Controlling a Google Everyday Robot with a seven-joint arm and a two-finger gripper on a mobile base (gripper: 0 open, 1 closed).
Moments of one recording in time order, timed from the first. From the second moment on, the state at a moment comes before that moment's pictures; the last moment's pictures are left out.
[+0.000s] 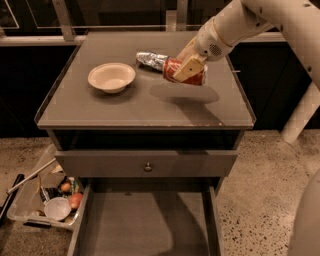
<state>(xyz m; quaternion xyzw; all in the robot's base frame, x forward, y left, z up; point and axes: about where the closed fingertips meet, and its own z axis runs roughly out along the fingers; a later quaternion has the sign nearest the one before) 0.678 -0.084 0.917 -0.60 0.72 0.13 0.33</state>
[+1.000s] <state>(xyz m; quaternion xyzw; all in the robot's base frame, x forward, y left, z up) 0.551 -0.137 0.950 -0.51 0.76 0.07 0.40</state>
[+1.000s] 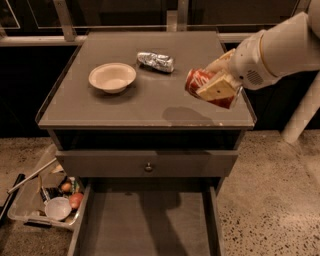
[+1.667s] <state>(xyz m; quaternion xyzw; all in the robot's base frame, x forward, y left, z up) 0.498 -0.131 0.916 -0.49 0.77 0.08 0.39</state>
